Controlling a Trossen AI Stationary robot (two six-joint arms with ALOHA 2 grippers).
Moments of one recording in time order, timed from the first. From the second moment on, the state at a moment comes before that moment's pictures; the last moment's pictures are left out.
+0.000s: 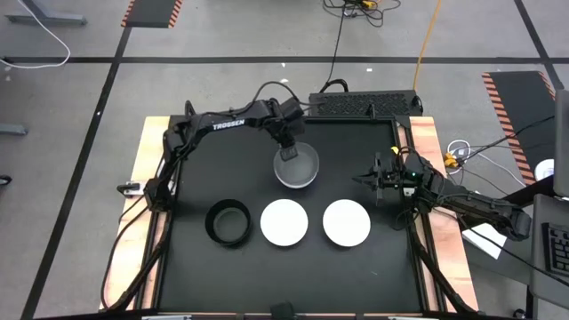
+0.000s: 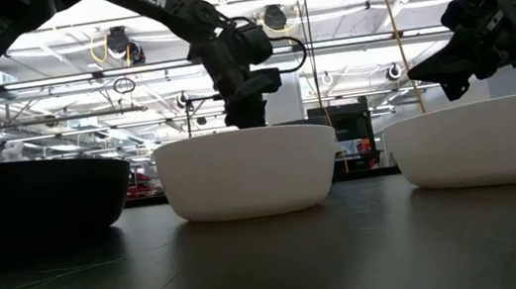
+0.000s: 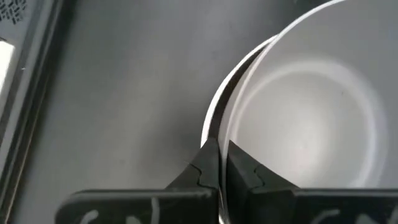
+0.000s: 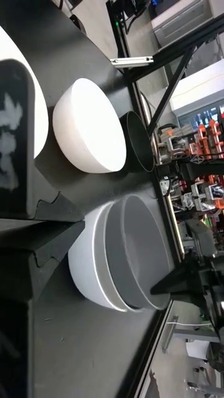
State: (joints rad) left arm 0.46 2.14 1.84 -0.85 0.17 0.20; right arm -0.49 0.24 0.02 0.02 -0.40 0.15
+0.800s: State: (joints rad) left arm 0.40 2.16 1.84 -0.87 0.14 0.20; right arm -0.49 0.24 0.02 0.02 -0.40 0.15
